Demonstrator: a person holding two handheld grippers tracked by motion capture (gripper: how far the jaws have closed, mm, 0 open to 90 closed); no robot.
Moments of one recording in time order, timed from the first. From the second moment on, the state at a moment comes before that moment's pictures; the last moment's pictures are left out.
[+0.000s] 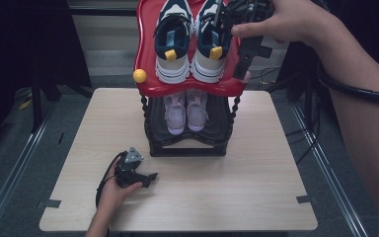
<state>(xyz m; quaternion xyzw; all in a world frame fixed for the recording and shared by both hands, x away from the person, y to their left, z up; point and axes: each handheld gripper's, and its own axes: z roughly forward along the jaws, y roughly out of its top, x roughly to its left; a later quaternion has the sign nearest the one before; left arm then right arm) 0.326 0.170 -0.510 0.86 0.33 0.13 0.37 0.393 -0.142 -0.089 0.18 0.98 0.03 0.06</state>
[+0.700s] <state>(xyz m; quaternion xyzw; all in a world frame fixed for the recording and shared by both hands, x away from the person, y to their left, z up) 0.326 0.170 -0.510 0.86 0.33 0.13 0.37 0.365 -0.171 -0.116 0.17 0.98 0.01 0.03</state>
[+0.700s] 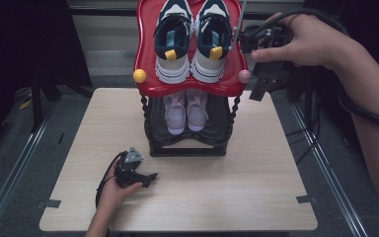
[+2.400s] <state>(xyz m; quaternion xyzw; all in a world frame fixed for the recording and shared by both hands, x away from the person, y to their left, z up) 0.326 0.170 -0.510 0.86 0.33 0.13 0.36 0.329 -0.219 -0.212 0.17 0.98 -0.02 0.01</state>
